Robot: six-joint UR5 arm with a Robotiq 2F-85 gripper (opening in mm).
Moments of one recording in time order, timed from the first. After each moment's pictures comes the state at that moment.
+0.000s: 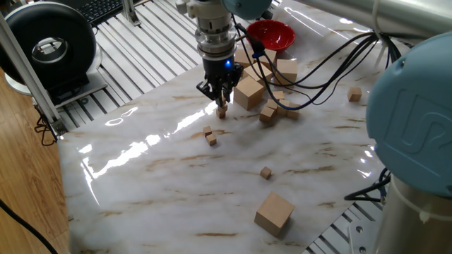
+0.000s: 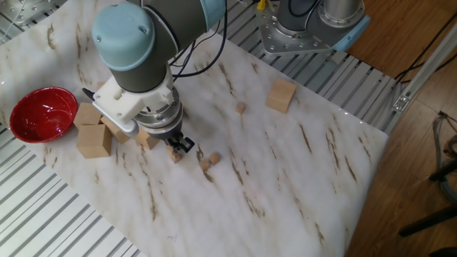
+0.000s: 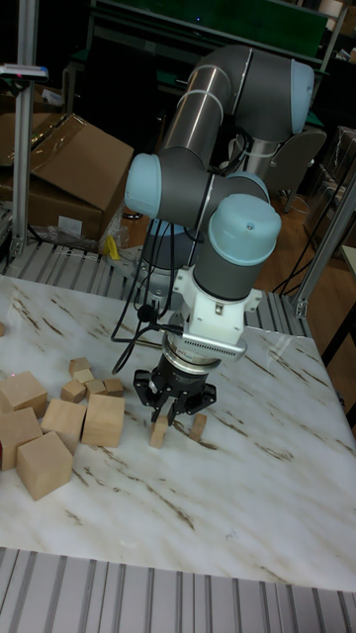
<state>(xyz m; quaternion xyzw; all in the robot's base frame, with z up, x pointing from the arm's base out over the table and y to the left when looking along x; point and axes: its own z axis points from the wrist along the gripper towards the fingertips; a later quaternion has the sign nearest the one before) 0.570 0.020 0.052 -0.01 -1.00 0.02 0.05</state>
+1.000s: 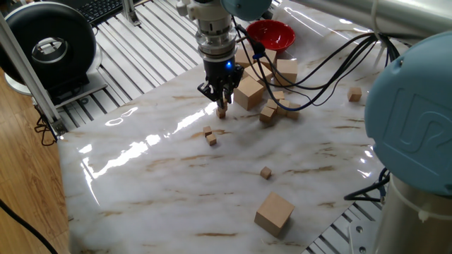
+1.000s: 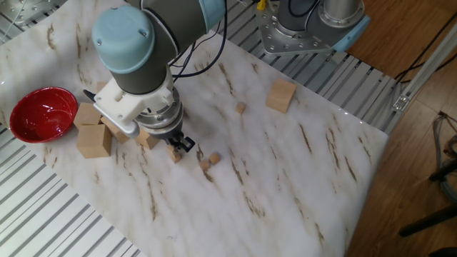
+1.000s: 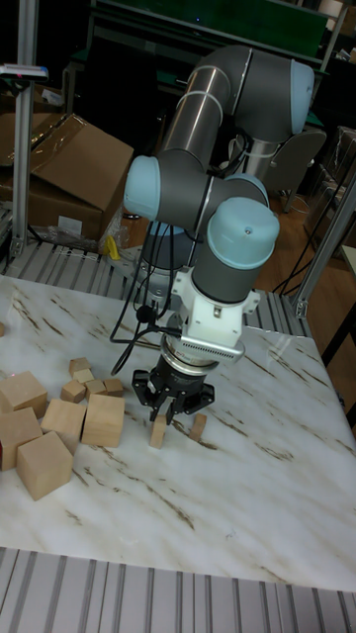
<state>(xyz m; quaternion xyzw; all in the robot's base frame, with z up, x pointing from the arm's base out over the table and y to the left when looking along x) 0.566 0.018 0.048 -0.01 -1.00 0.02 0.06</state>
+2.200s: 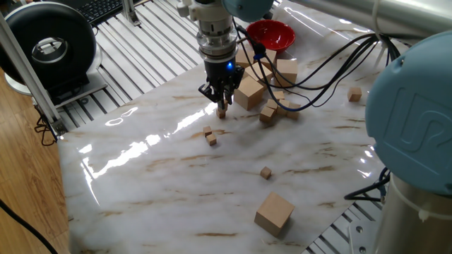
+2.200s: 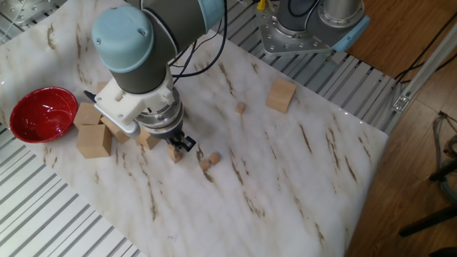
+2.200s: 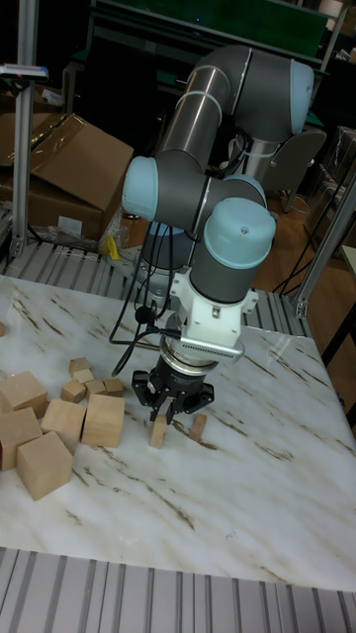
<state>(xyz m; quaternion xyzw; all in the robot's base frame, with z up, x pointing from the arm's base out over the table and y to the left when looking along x) 0.567 0.021 0.046 0.00 -1.00 0.01 0.05</state>
